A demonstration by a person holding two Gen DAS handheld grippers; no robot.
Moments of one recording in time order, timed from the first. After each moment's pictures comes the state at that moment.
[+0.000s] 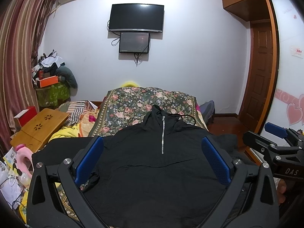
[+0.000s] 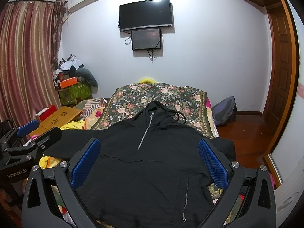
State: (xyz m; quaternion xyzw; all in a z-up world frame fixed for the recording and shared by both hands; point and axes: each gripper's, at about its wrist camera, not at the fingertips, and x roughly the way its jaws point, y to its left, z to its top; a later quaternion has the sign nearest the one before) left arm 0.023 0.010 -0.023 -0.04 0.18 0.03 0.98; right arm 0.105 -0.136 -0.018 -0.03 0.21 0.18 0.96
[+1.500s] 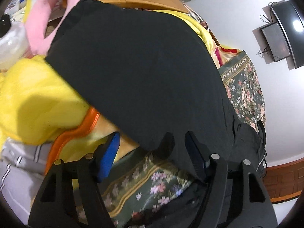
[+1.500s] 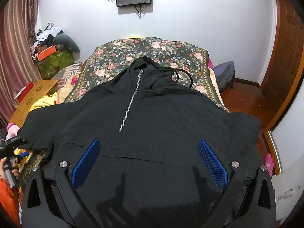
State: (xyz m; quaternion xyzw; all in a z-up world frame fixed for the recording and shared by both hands) left arm 0.110 0.381 -0.299 -0.49 0.38 0.22 0.75; right arm 0.209 -0.109 -0.077 -0.04 0.36 0.14 0.92
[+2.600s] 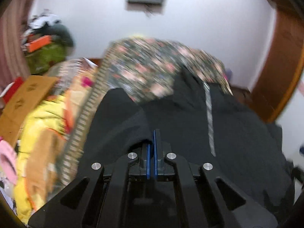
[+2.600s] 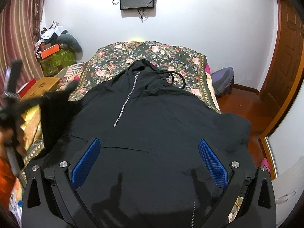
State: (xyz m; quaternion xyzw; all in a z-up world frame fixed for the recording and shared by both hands) left arm 0.248 0.110 -0.144 -0.07 0.37 0.01 0.93; right arm 0.199 -0.127 -0.073 -0.06 0.34 0.15 0.93
